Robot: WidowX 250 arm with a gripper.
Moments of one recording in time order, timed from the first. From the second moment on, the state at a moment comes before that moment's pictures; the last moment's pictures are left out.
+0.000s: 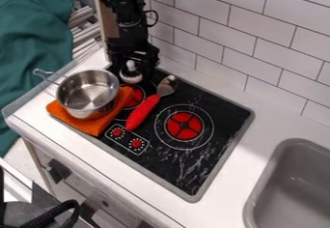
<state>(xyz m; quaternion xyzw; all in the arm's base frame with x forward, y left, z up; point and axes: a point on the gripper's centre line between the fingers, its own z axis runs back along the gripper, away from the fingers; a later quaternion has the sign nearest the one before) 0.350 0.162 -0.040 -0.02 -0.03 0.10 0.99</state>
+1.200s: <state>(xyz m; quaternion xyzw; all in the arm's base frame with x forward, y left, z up) 0.236 0.151 0.013 0.02 -0.04 0.13 0.99</state>
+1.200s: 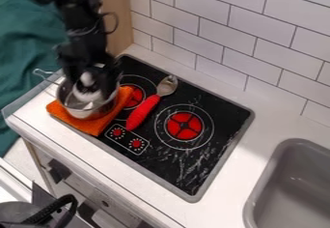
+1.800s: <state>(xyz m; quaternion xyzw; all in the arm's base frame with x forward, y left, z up) 0.267 0.164 0.019 0.03 -0.08 0.11 0.99</state>
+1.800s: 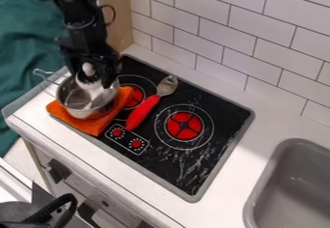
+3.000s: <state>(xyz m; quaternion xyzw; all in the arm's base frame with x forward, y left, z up) 0.315 0.093 0.051 0.02 -0.09 0.04 1.00</state>
